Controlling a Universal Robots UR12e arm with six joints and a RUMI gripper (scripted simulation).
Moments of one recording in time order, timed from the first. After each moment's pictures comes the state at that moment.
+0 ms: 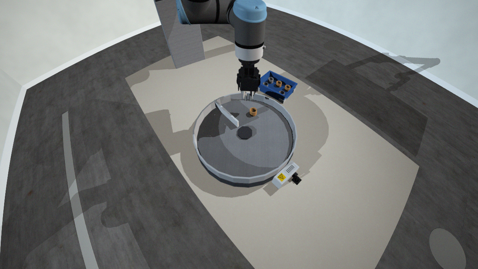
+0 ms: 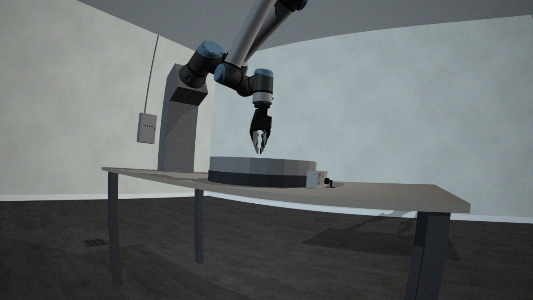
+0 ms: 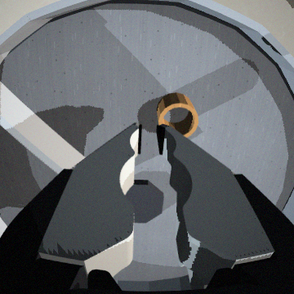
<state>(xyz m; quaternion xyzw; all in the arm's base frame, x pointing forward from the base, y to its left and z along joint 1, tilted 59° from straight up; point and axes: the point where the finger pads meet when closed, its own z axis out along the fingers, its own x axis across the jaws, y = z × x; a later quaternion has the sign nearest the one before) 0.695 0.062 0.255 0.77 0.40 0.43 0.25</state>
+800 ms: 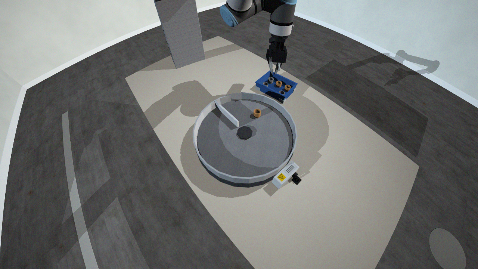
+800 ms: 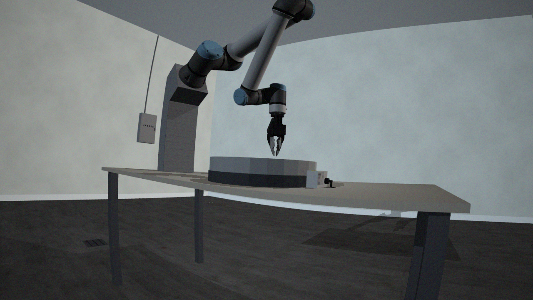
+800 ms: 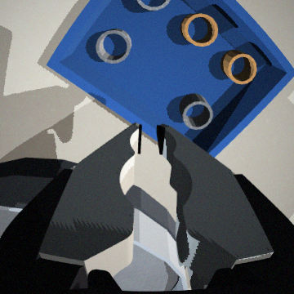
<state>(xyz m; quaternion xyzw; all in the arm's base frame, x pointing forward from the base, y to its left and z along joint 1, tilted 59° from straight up) 0.649 0.275 0.168 0.77 0.40 0.43 0.25</state>
